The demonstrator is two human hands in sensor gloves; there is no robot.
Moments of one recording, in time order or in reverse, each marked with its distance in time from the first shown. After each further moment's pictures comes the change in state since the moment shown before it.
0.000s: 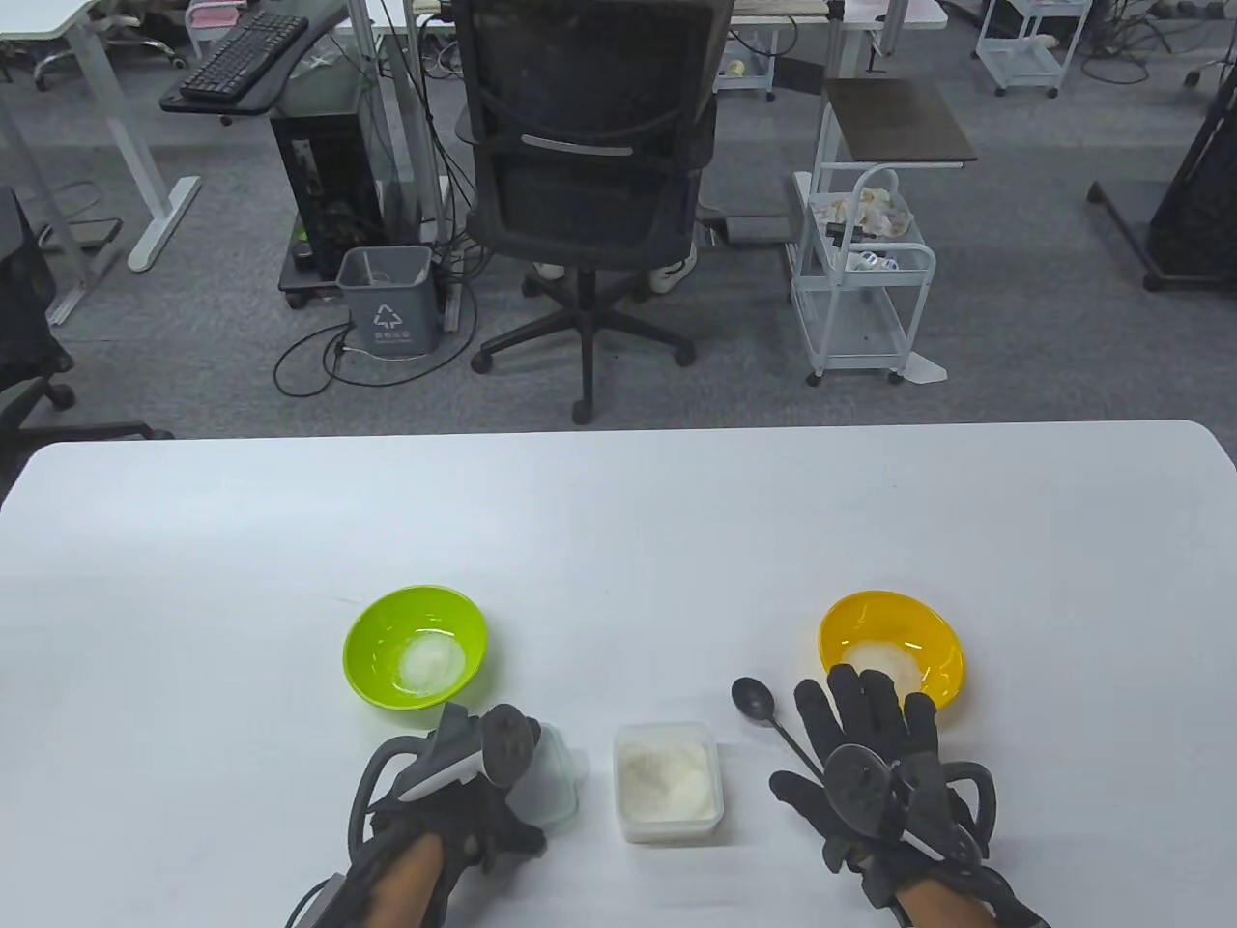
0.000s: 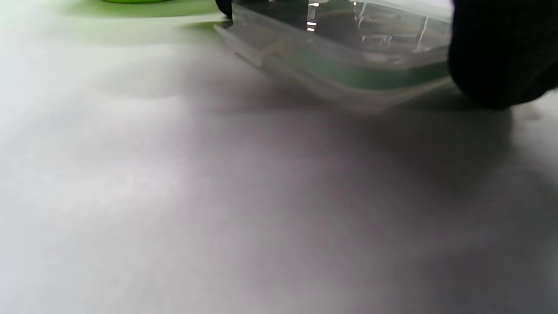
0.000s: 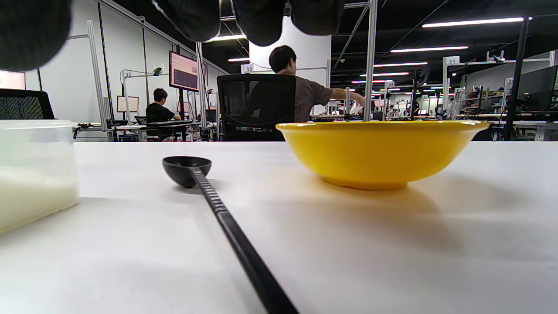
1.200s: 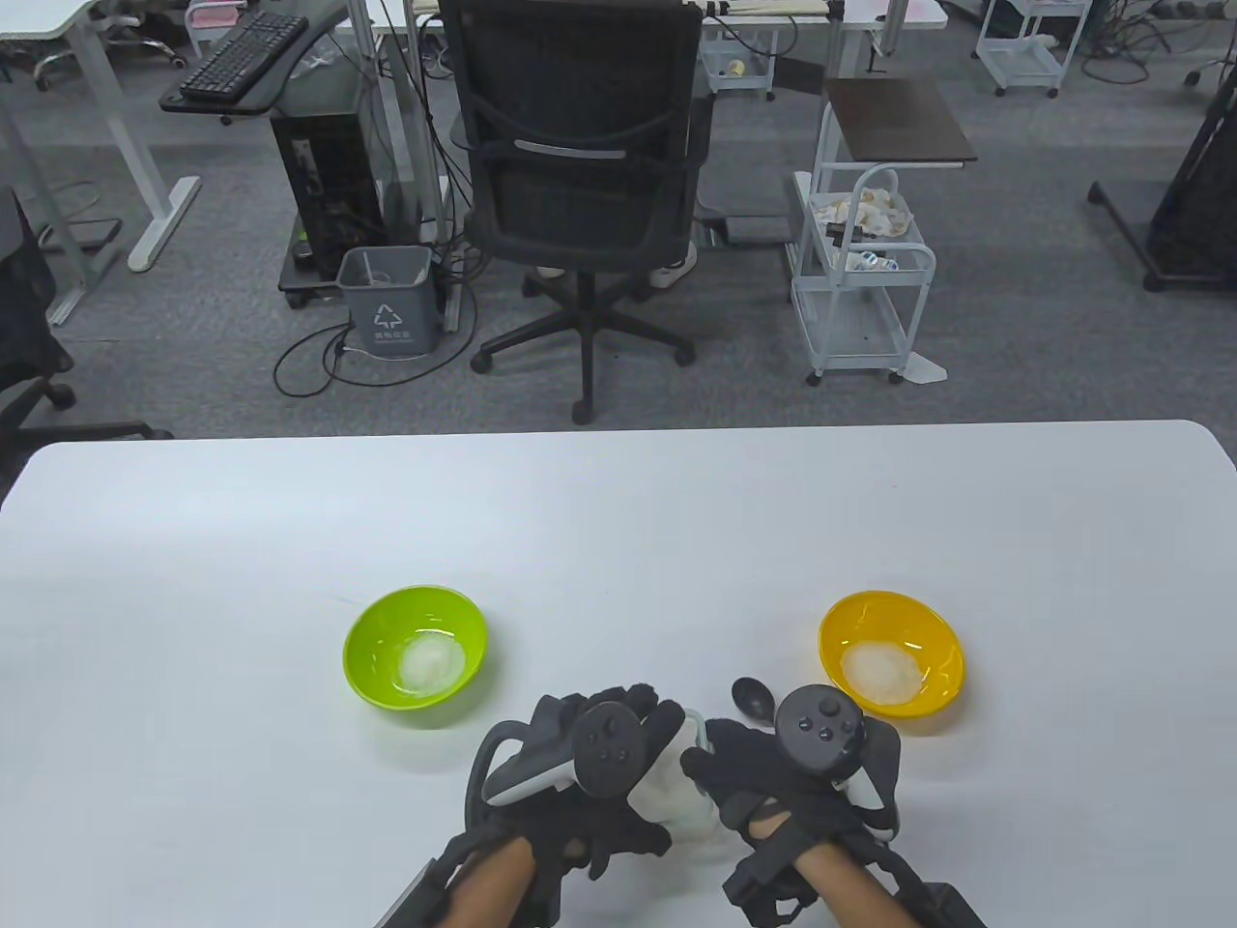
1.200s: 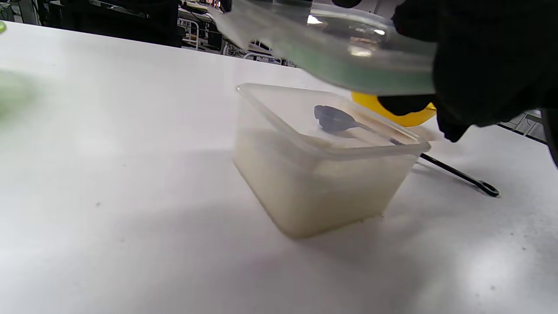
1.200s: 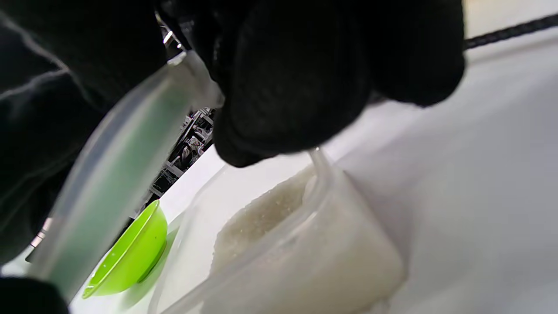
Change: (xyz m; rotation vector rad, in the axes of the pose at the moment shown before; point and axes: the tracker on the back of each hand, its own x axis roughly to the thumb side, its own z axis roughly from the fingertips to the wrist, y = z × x) left_hand 0.105 0.054 0.037 0.215 -0.322 0.085; right_hand 0.060 0.004 -0.028 0.246 0.177 -0.794
